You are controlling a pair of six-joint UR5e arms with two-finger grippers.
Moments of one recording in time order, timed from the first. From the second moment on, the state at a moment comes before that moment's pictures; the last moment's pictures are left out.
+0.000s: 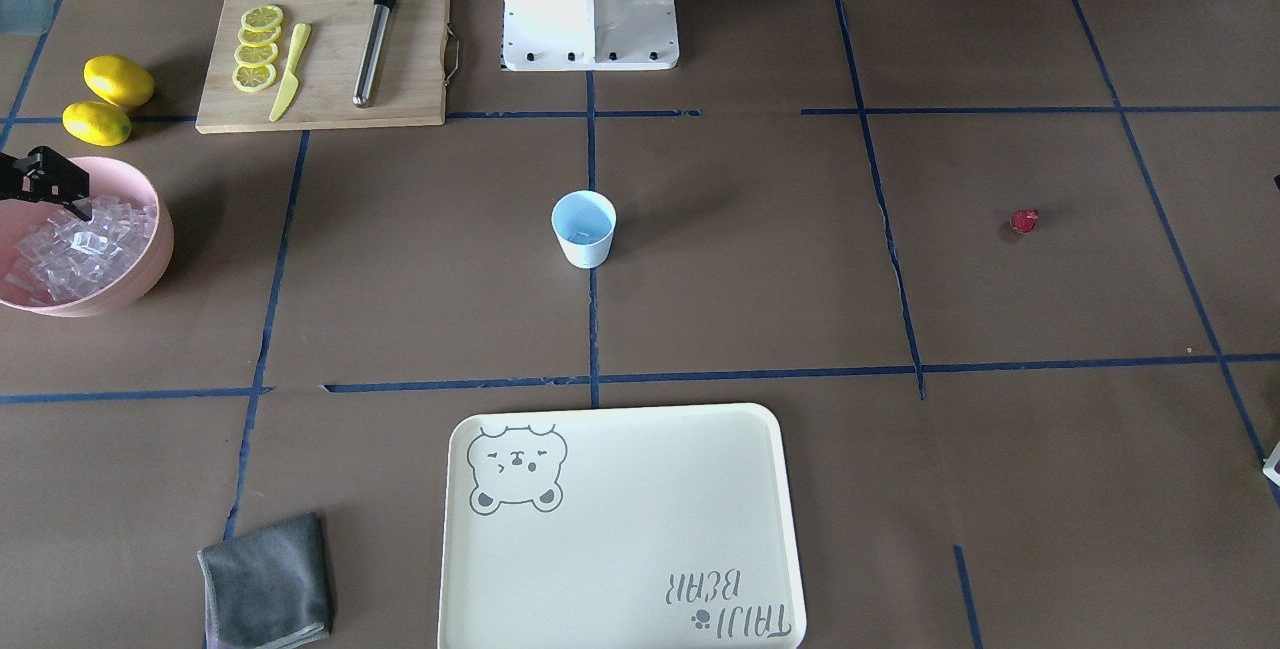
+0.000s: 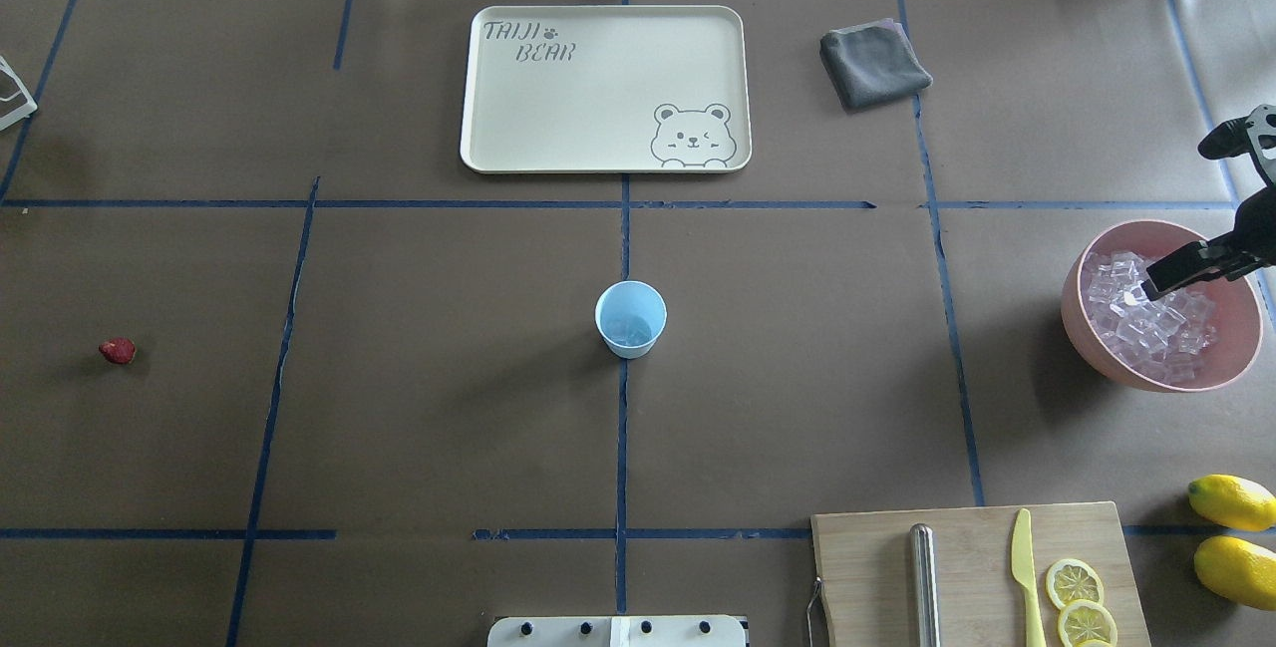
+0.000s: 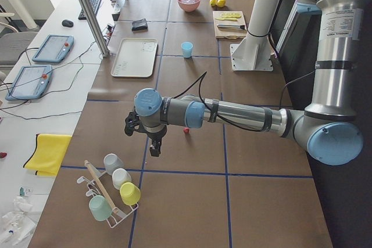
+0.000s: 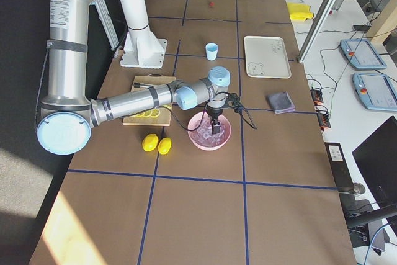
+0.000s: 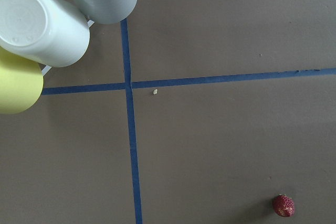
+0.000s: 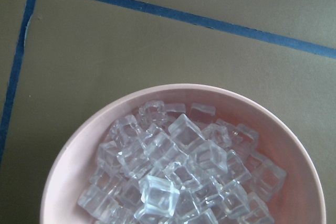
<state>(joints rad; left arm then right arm) -1.52 -1.58 -1.70 -1.54 -2.45 -0.03 1.08 -1.65 1.88 -1.42 2.23 0.38</state>
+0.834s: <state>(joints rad) -1.51 -1.58 -1.70 -1.54 -2.45 -0.03 1.03 -1.59 1.83 -1.42 2.22 0.37</state>
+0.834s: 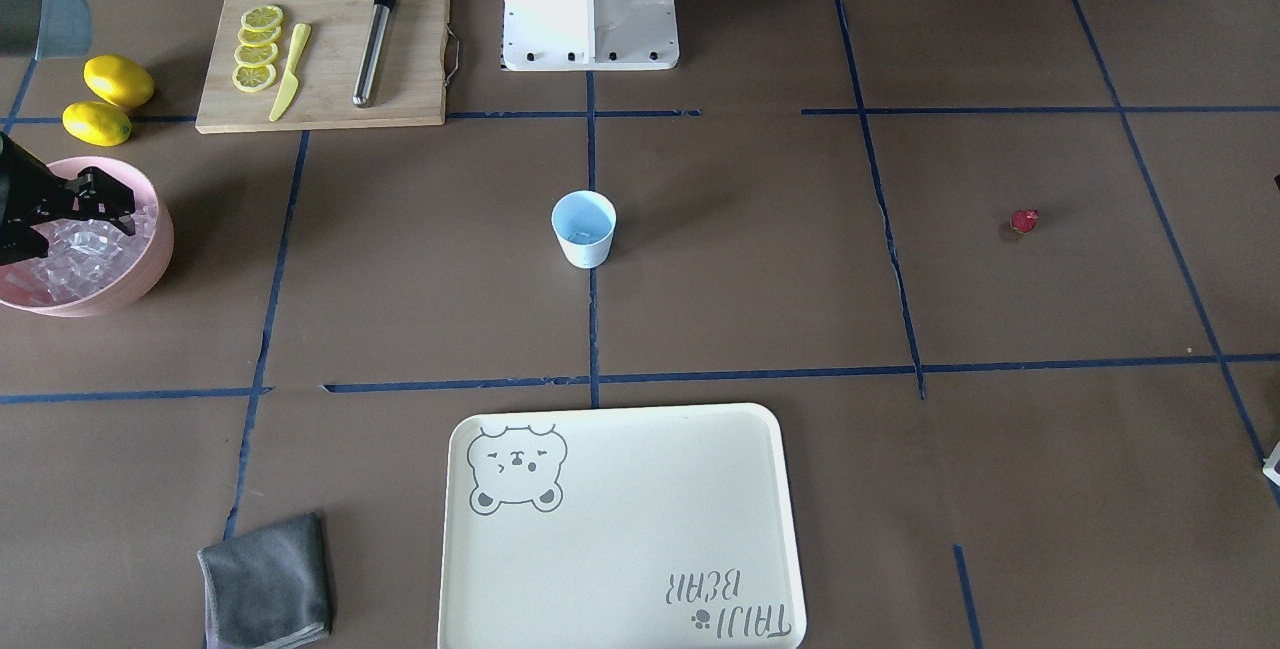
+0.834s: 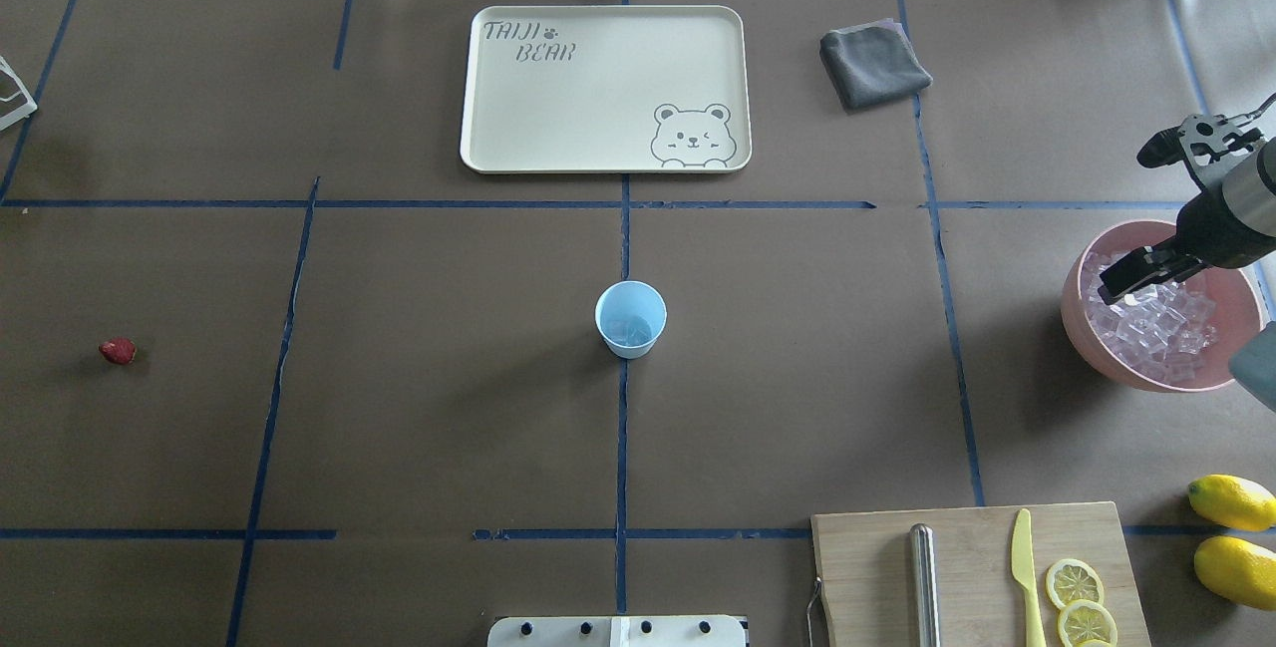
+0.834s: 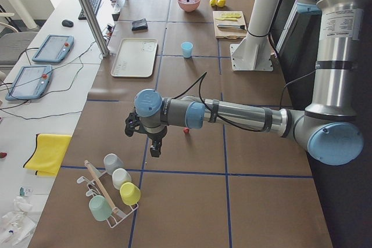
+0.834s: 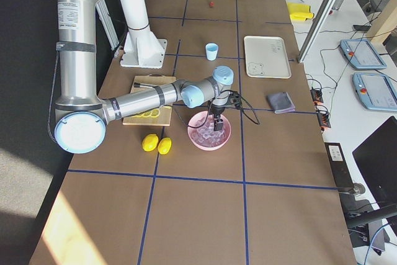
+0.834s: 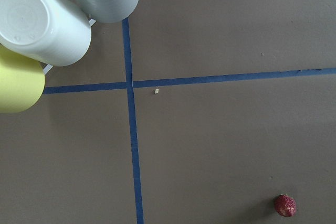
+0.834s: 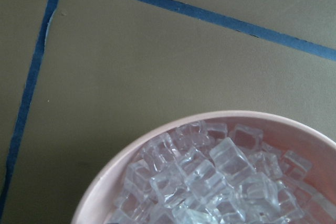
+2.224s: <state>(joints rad) -1.51 -1.57 -1.70 -1.54 -2.45 -0.03 1.03 -1.60 1.82 -1.42 2.22 0.36</state>
